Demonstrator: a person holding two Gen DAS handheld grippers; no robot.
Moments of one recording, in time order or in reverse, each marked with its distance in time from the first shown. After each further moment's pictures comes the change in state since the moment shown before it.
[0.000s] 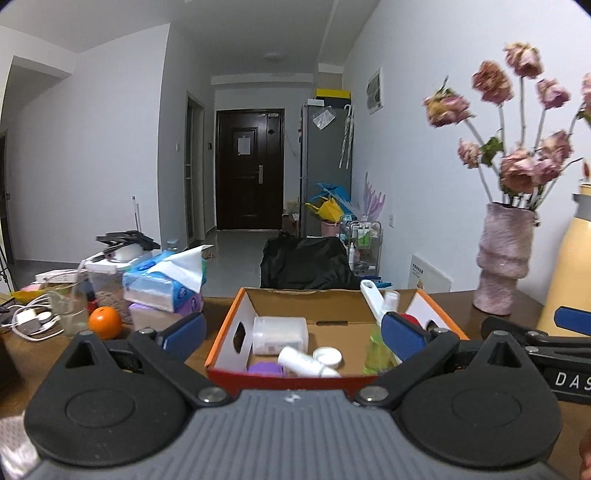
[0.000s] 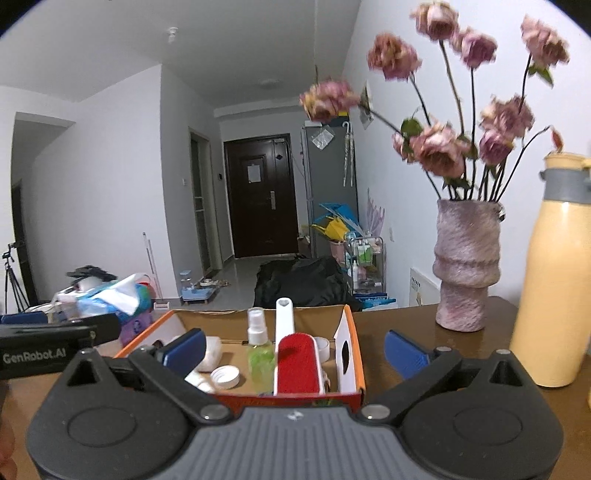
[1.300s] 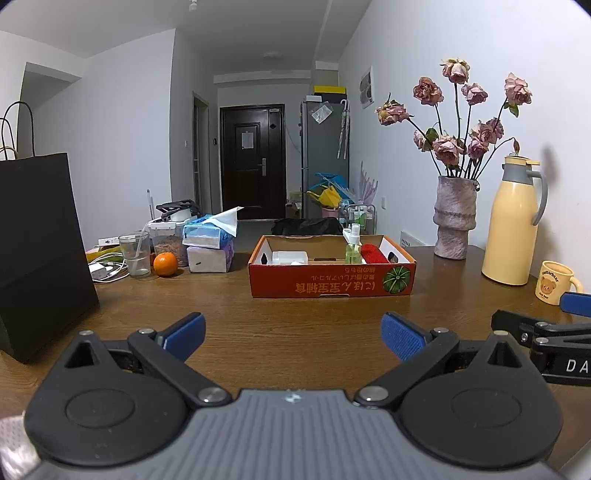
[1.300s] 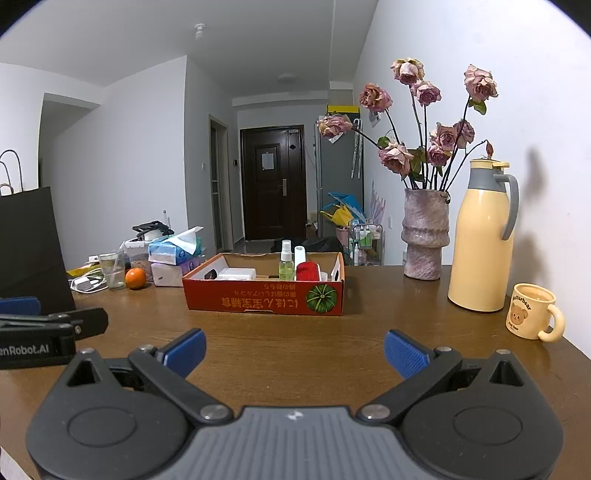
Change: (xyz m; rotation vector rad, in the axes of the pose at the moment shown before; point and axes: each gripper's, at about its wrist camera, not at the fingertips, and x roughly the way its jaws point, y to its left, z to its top) left arm -0.235 0.001 -0.083 0.024 0.030 0.014; right arm -0.249 0.016 -0.077 -0.052 0.043 0.017
